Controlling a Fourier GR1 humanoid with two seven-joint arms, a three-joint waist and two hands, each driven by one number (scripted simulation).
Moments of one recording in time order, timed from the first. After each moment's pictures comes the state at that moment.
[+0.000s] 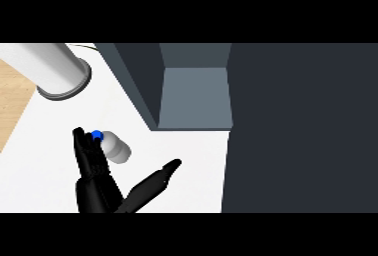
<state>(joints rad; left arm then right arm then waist) 0.06 0.04 -0.56 -1.90 -0.48 1.12 0.43 0.59 -0.02 0.23 -2.27 -0.20 0.15 -0.07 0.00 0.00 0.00</state>
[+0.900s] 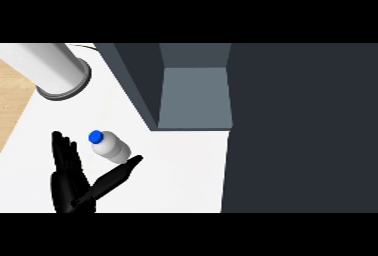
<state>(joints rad) 0.14 0.13 -0.29 -1.73 0.01 0.92 0.03 0.67 -0.04 0.25 -2.25 -0.19 0.19 -0.17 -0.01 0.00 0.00</state>
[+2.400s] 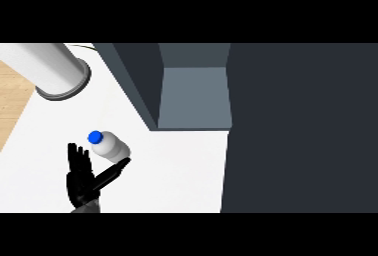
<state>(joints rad) -0.08 0.03 0.17 -0.89 0.43 0.35 -0.59 0.71 -0.08 0.29 -2.25 -0.19 0.18 -0.22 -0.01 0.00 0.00</state>
